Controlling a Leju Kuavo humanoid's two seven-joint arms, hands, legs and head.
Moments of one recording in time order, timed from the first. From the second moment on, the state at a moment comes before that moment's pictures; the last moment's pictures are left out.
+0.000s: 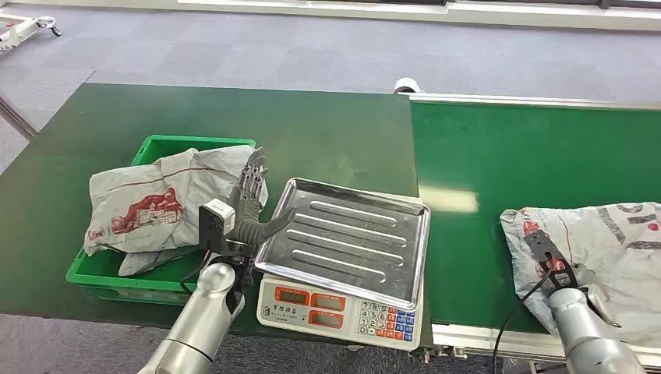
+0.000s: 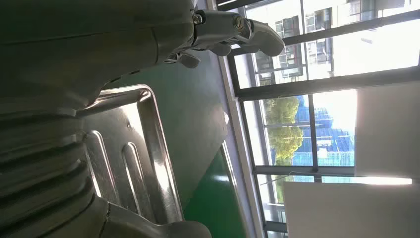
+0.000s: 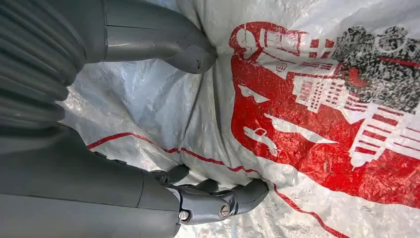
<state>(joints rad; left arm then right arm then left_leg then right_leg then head) -0.37 -0.18 -0.12 -0.88 -0.07 -0.07 -0.70 -0.62 -0.20 -0.44 -0.35 1.14 -0.10 0.24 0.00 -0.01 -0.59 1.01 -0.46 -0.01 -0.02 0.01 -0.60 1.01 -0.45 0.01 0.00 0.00</state>
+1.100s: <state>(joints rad) -0.34 -0.19 -0.12 -0.91 -0.07 -0.07 -0.70 -0.59 -0.14 -0.44 -0.50 1.02 -0.36 -0.17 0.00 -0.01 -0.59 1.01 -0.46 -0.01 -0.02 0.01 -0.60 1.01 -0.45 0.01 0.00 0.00</state>
